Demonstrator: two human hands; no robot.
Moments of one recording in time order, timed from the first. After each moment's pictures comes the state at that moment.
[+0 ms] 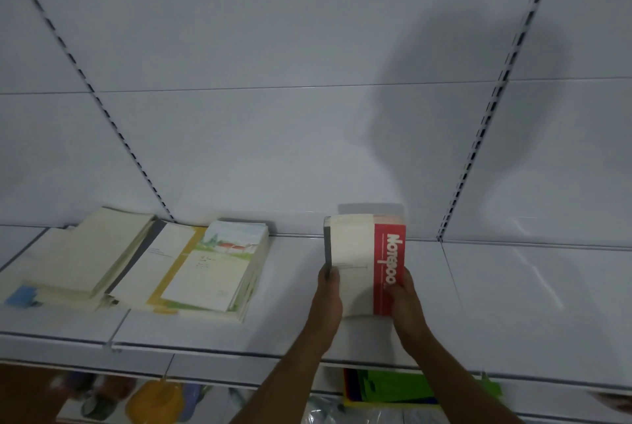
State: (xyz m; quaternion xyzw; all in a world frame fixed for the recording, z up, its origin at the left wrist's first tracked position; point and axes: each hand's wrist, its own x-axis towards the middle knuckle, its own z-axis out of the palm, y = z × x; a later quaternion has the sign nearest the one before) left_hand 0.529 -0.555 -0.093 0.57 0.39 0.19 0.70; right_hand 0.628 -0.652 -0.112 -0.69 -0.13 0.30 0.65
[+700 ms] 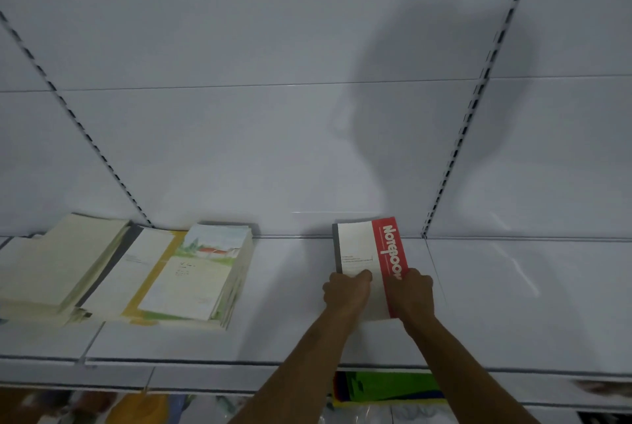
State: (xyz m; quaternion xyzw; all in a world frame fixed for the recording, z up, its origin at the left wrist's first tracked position) left_hand 0.595 -0.573 -0.092 0.59 0.55 0.05 0.59; right_hand 0.664 -0.649 -0.103 -0.90 -0.04 0.19 0.39
